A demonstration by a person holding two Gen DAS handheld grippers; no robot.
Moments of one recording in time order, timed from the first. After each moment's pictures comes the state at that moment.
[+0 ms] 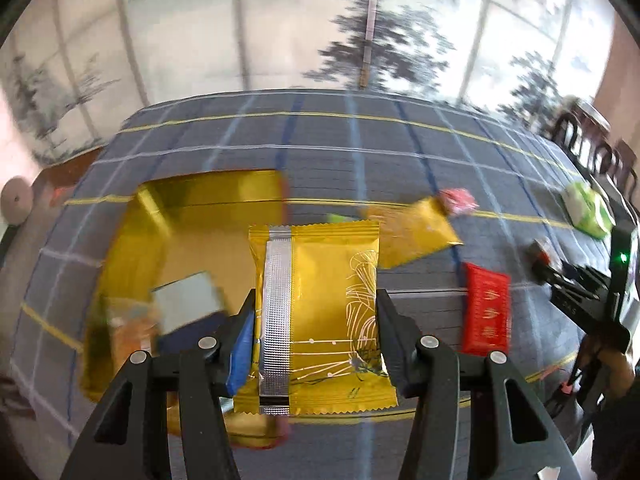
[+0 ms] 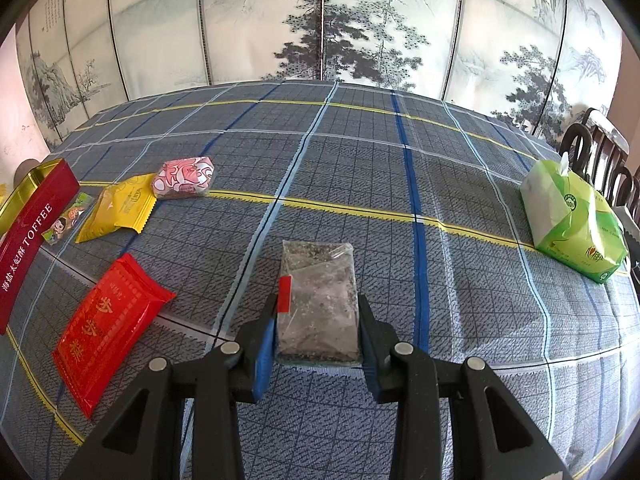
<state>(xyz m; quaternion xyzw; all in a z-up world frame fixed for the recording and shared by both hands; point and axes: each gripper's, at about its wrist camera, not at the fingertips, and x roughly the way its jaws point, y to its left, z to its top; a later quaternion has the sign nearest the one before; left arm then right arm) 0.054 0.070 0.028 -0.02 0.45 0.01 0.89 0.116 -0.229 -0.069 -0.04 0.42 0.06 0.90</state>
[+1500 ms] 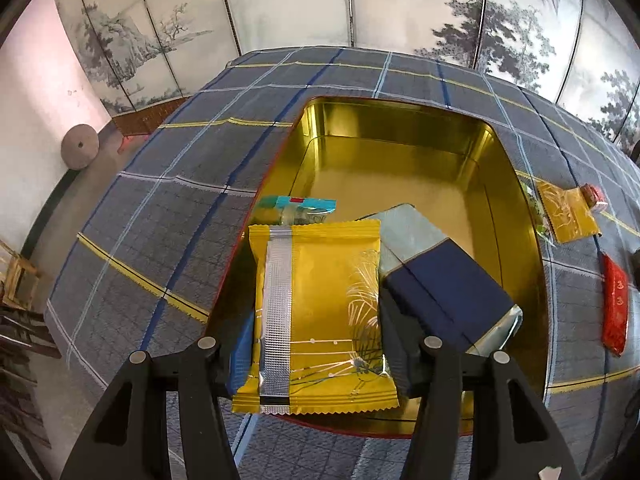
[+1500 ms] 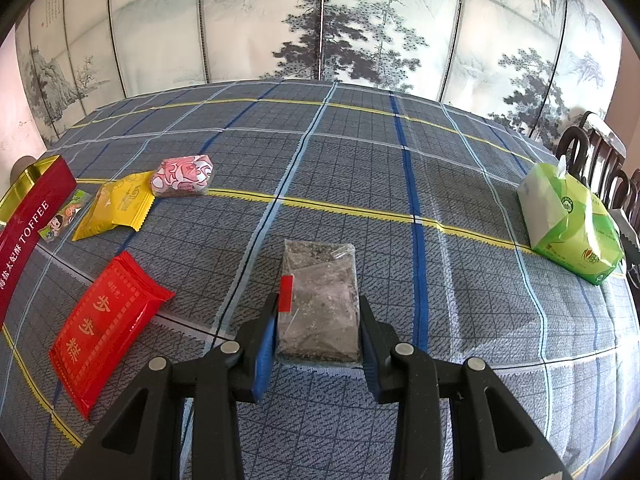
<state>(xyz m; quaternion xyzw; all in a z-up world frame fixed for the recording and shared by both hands) 0.029 0.185 -0.022 -0.03 0.48 0.15 0.86 0.113 -0.230 -0.068 -0.04 0.42 0.06 0.91</state>
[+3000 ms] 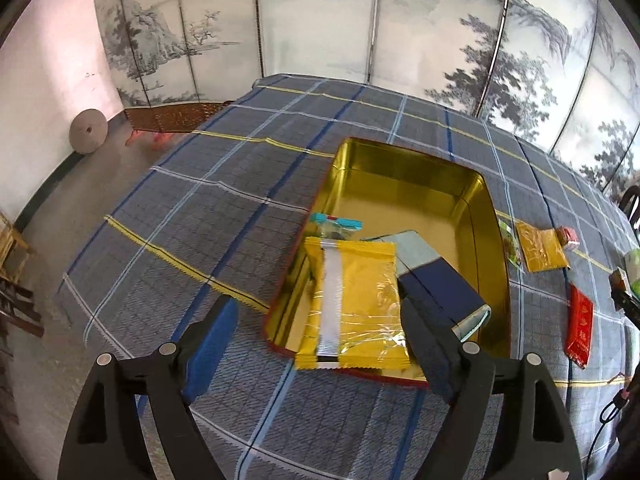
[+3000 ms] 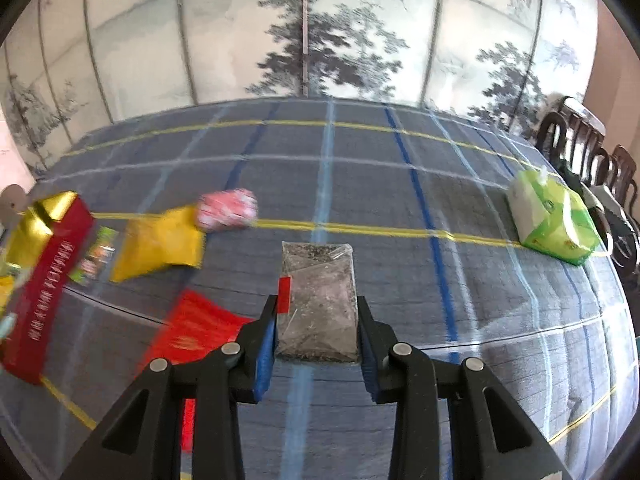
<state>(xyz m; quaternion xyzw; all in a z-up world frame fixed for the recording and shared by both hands) -0.016 0.205 0.021 -0.09 0.43 0.16 0.88 0.098 -0.179 -0.020 -0.01 0.42 0.02 0.91</state>
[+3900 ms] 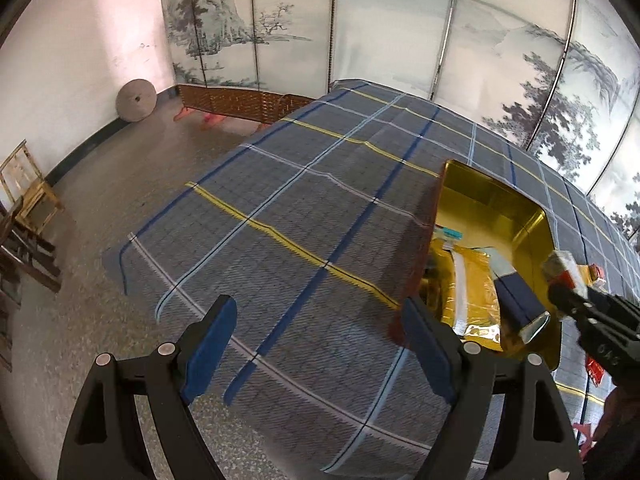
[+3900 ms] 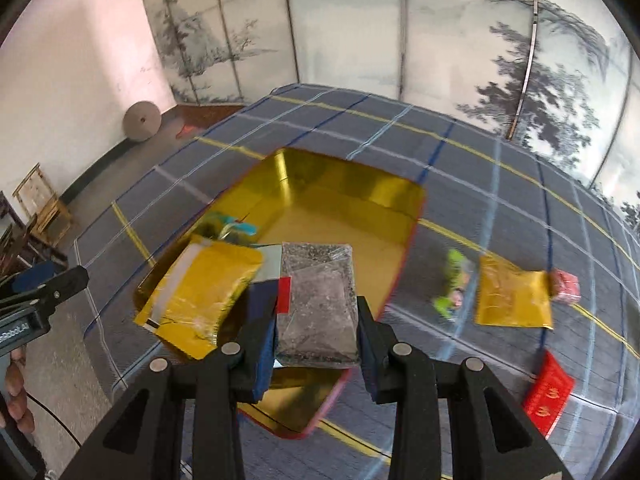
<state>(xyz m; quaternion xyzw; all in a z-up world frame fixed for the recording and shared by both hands) -0.078 0.280 0.030 -0.14 0.41 0.24 0.87 0.052 0.089 0.009 -0.10 0.42 0.28 0.86</state>
